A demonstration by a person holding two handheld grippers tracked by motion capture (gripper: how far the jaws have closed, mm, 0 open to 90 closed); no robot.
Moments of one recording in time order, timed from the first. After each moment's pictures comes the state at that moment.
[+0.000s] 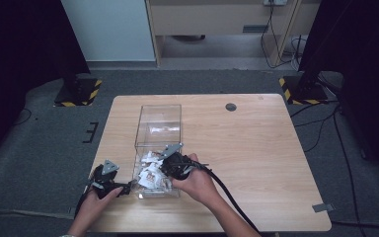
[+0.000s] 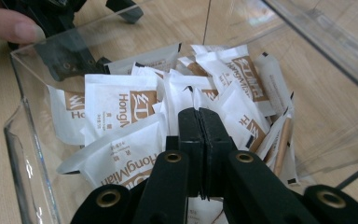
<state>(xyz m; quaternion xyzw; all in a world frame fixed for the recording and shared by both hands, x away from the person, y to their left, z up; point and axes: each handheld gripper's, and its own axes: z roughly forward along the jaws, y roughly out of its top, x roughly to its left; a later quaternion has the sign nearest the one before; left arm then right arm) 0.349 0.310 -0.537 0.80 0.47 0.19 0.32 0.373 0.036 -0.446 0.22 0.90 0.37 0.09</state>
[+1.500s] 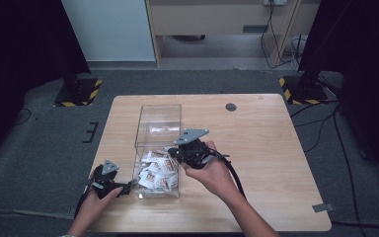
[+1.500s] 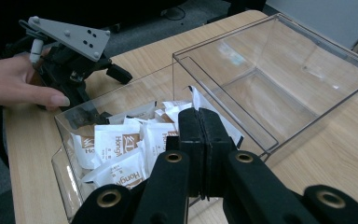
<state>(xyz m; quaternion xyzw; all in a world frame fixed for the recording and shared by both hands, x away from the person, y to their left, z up) 0.349 0.310 -0.537 0.80 0.47 0.19 0.32 0.373 -0.011 -0.382 0.24 0.85 0.45 0.12</state>
